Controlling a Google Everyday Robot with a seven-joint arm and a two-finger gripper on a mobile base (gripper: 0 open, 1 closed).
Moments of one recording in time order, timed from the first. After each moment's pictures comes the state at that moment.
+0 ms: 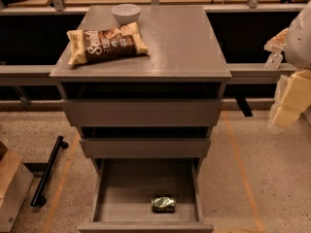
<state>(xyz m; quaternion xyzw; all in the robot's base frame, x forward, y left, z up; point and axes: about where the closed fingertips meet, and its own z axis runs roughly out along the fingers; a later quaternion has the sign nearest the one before) 0.438 -0.217 0.977 -0.60 0.78 -0.03 0.16</state>
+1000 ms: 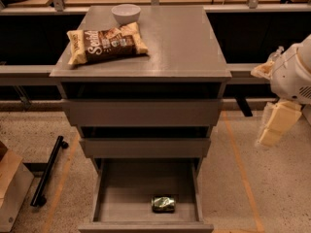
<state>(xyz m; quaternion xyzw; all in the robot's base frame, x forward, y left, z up) 0.455 -0.219 0.907 -0.62 0.76 0.01 0.19</state>
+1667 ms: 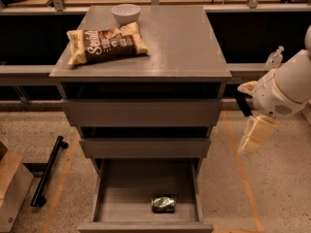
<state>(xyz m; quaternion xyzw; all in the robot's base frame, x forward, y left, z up) 0.482 -0.218 0.838 -0.61 0.77 0.04 0.20</state>
